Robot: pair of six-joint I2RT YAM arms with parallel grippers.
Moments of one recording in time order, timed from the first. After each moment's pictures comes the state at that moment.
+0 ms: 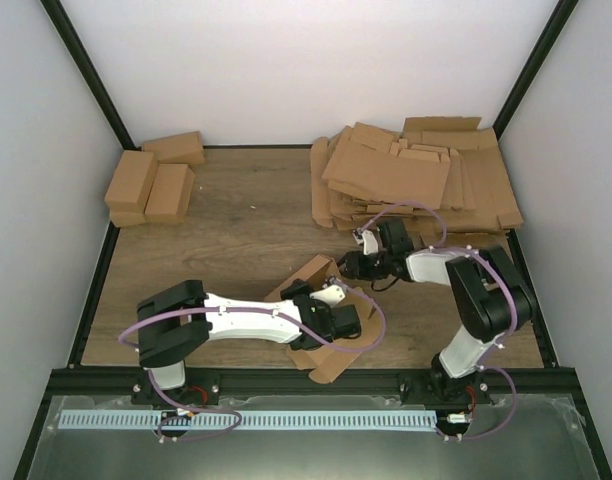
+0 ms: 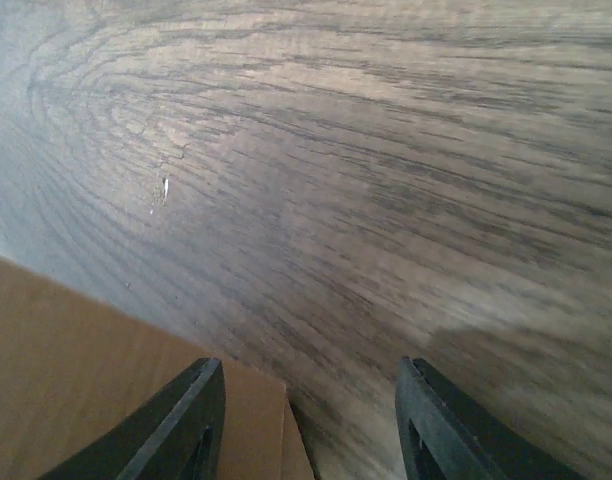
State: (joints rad) left arm -1.33 1.80 1.12 -0.76 -1.04 -0.17; right arm 0.36 1.69 0.71 0.03 -0.66 0.38
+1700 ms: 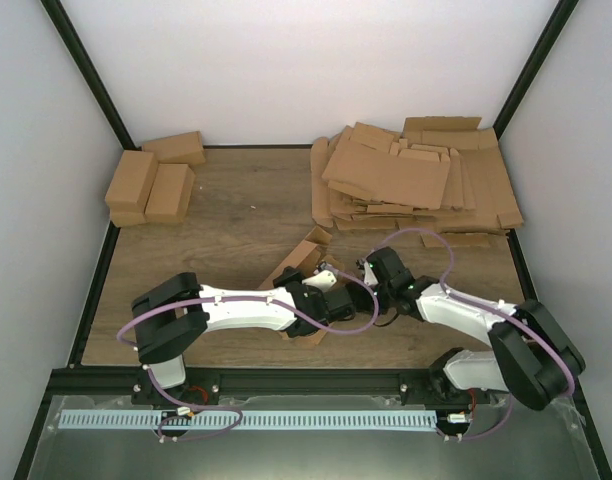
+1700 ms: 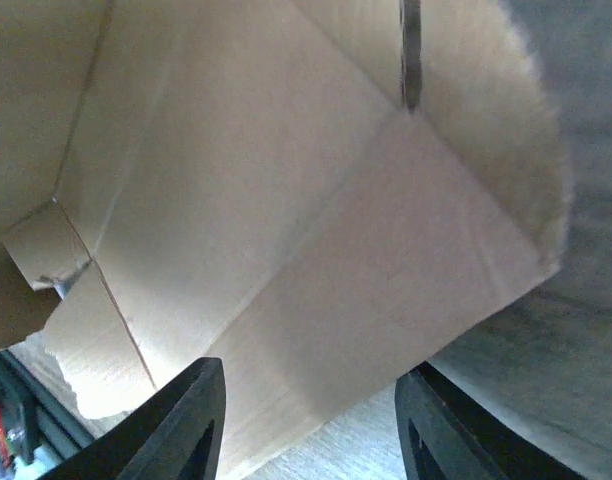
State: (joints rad) left arm -1.23 1.78 1.10 -0.72 -1.08 -0.13; right arm 0.61 1.29 0.47 -0.16 -0.43 0.71
